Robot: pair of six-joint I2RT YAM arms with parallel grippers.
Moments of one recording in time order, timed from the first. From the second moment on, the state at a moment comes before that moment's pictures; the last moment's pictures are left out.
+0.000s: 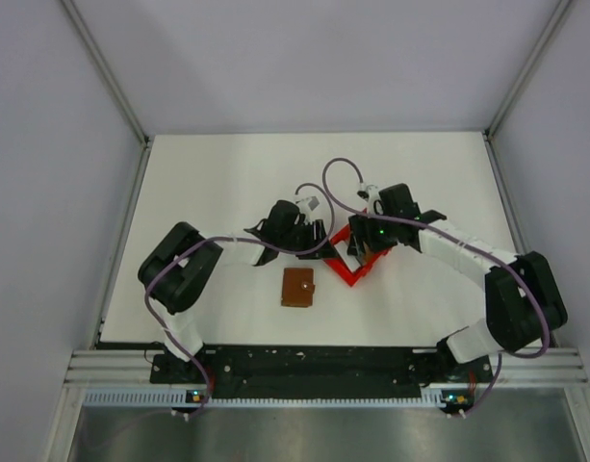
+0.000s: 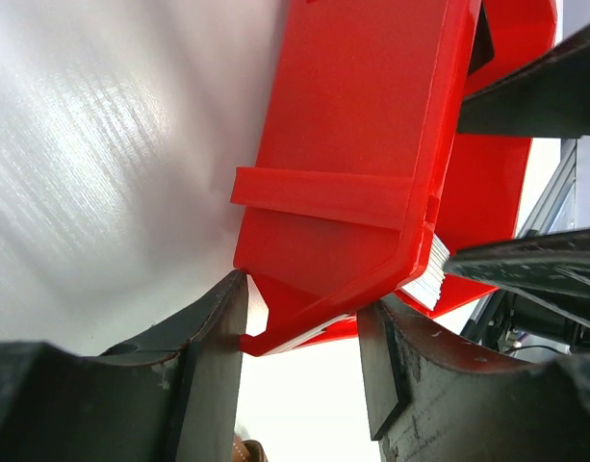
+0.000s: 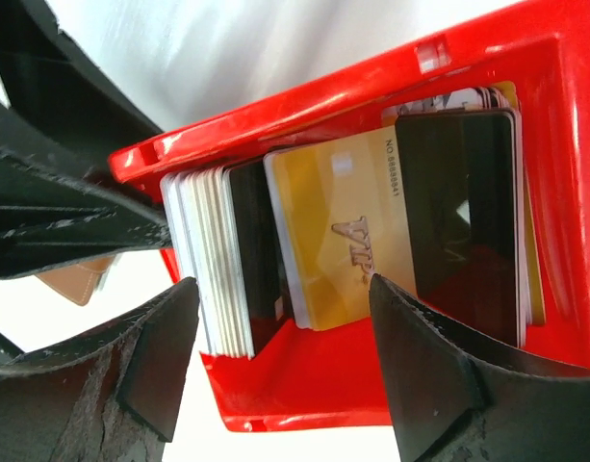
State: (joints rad) left arm -0.65 1.84 0.91 0.30 0.48 -0.68; right arm 0.44 1.45 0.90 -0.36 -0.28 0.14
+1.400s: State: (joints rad) left arm -0.62 1.83 0.91 0.26 0.50 -0.65; right arm 0.44 1.61 0.97 -0.36 -0.58 0.15
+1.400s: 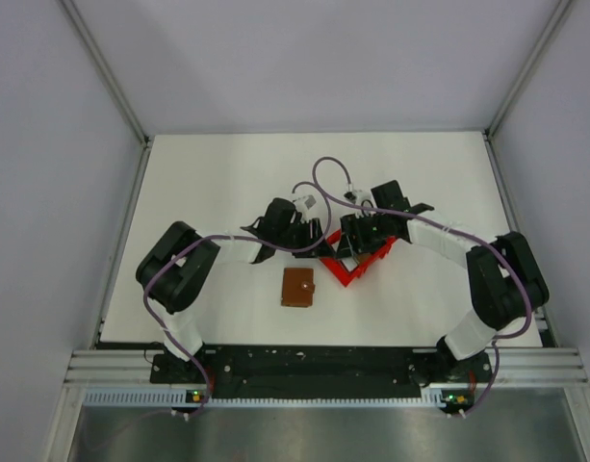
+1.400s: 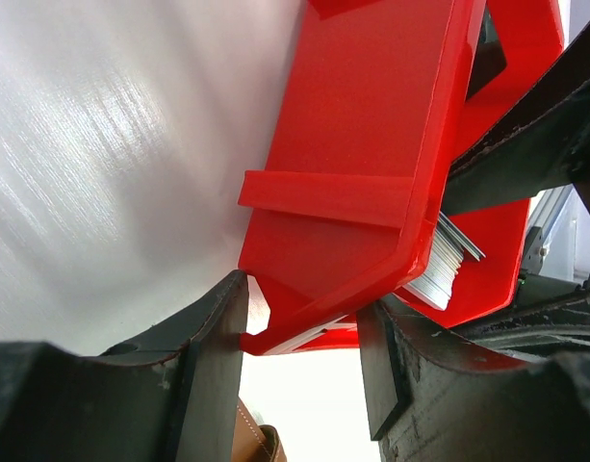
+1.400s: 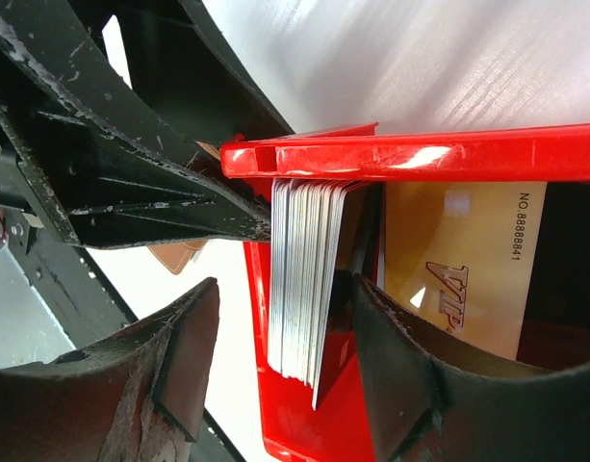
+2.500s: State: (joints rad) left arm -0.61 1.83 0.91 0.26 0.50 -0.66; right arm 0.43 1.59 0.97 -0.36 -0.57 0.21
